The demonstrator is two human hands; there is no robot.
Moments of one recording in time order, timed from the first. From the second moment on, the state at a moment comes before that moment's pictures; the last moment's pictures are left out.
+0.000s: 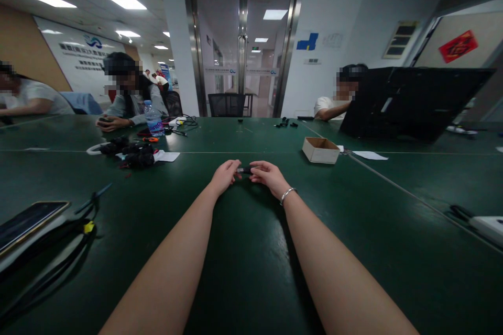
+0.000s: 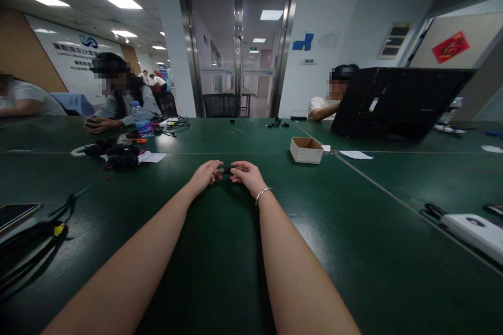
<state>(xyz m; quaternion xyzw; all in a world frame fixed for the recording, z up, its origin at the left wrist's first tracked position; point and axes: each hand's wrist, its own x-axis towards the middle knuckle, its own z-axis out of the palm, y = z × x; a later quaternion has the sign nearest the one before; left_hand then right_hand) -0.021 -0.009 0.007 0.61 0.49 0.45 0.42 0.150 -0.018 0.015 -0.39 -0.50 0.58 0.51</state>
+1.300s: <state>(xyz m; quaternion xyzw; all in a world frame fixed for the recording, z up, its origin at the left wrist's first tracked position) -0.022 -0.009 0.006 0.62 0.48 0.45 0.42 0.151 -0.019 0.014 -0.39 -0.50 0.58 0.51</state>
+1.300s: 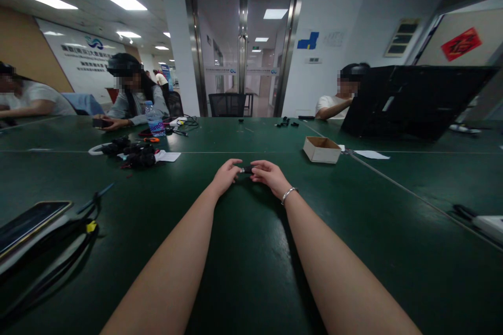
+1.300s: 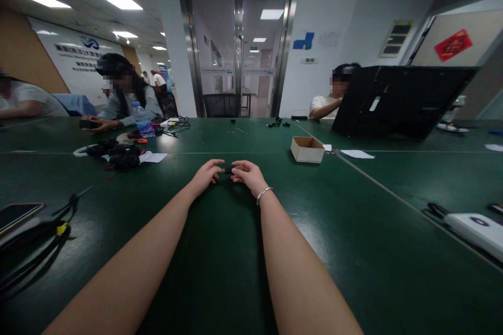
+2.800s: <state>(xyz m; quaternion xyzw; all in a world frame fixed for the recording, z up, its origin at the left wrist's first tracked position) -0.021 -0.013 0.011 0.63 0.48 0.44 0.43 0.151 -0.019 0.014 -0.38 -0.51 0.58 0.51</state>
